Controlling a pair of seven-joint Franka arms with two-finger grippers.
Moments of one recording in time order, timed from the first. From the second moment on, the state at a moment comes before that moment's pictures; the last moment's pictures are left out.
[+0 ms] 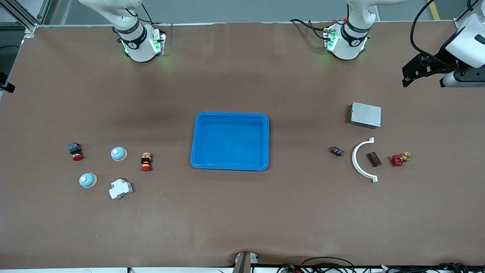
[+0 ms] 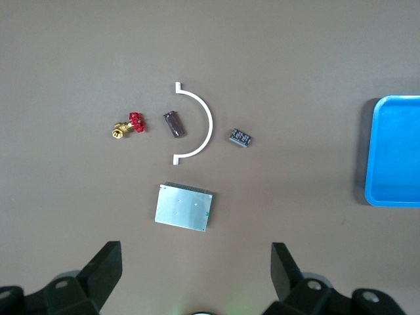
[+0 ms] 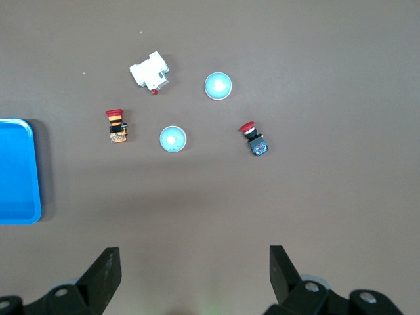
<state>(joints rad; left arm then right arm) -0.03 -0.05 -0.12 -1.53 0.02 1.47 -0.10 -0.10 -0.02 -0.14 -1.51 0.01 1.47 -0.19</state>
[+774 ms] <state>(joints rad) -0.02 0.06 -0.11 -1.58 0.10 1.50 -0.10 -0.03 -0.02 -0.12 -1.51 0.01 1.49 -0.20</state>
